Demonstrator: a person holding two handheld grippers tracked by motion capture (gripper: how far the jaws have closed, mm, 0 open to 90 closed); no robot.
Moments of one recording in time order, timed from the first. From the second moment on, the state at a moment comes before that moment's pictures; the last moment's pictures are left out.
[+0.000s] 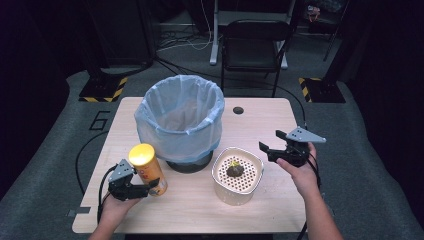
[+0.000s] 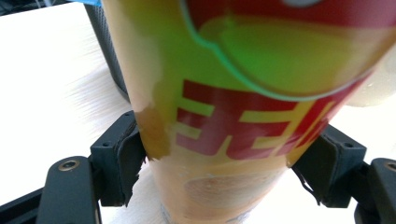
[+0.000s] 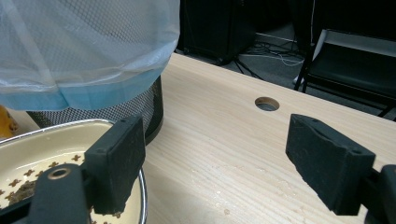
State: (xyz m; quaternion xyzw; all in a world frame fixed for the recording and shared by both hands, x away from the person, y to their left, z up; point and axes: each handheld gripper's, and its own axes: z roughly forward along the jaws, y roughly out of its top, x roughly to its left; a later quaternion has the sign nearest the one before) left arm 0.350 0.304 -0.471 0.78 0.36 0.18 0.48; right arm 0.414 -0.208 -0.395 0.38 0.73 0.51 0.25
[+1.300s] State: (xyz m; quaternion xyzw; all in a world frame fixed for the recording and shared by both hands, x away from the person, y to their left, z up) left arm 0.329 0.308 -0.286 0.79 0.35 0.16 0.48; right arm 0.403 -0.221 -0.420 0.41 0.72 0.50 0.24
